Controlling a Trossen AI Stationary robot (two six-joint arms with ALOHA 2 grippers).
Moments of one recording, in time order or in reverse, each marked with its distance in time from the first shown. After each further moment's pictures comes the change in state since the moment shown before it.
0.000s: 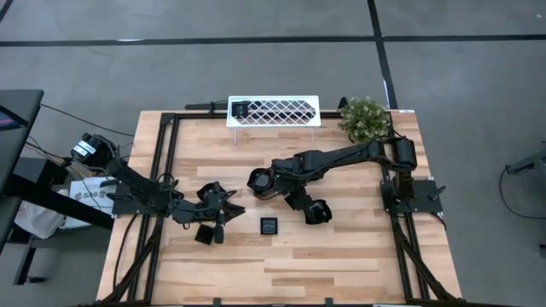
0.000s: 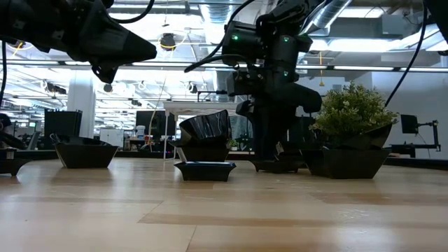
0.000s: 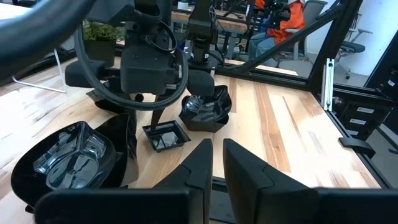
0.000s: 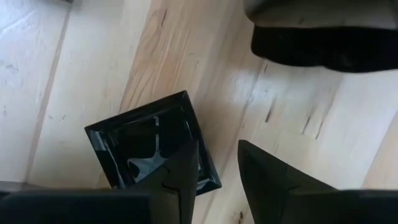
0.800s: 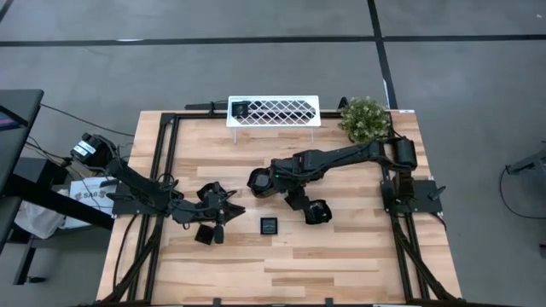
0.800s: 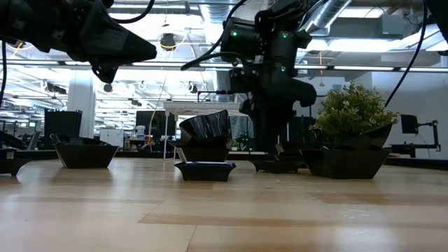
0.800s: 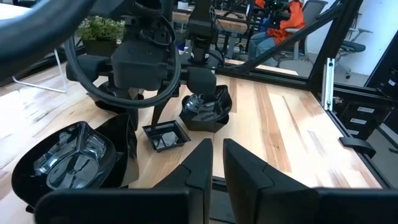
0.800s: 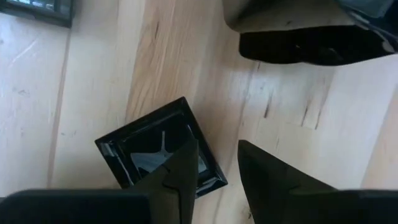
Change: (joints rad) left arm 0.000 0.000 0.000 0.000 0.000 0.002; right arm 0.003 0.000 0.026 -0.034 0.003 0.124
